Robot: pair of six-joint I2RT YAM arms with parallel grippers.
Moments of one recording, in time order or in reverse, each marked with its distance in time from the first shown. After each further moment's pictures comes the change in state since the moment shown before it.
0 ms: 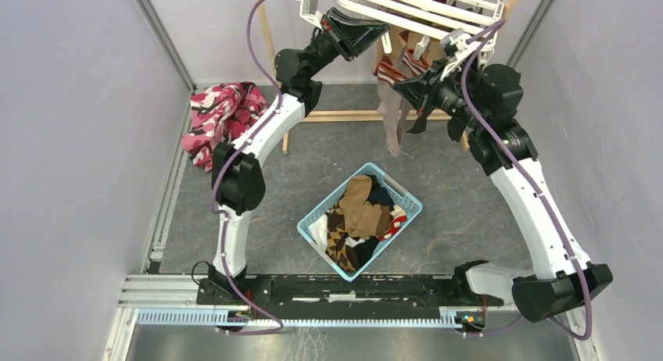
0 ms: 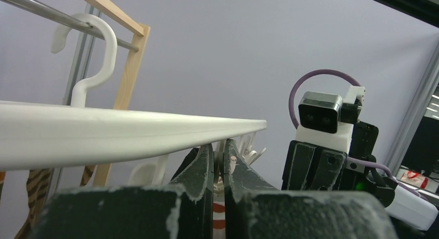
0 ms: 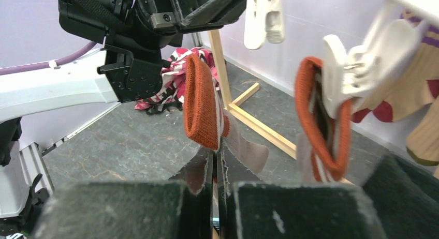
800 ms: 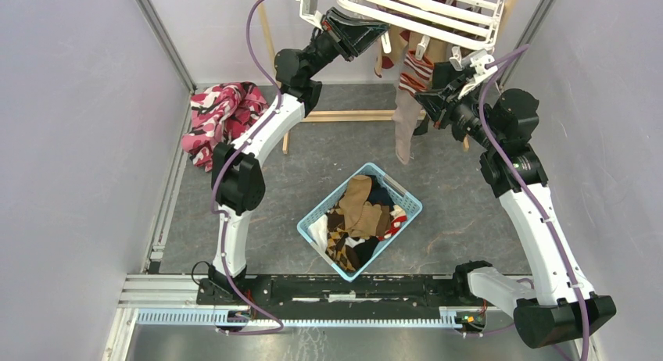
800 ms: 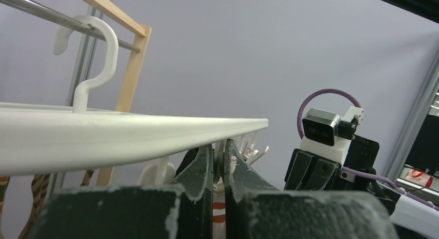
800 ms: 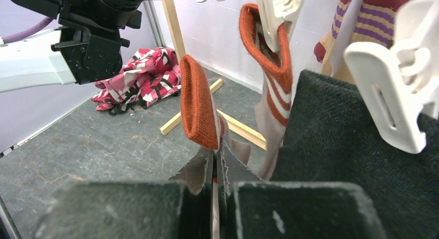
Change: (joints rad) left arm 0.002 0.000 0.000 -0.001 0.001 0.013; right arm -0.089 -0.153 -0.192 0.064 0.041 -0.060
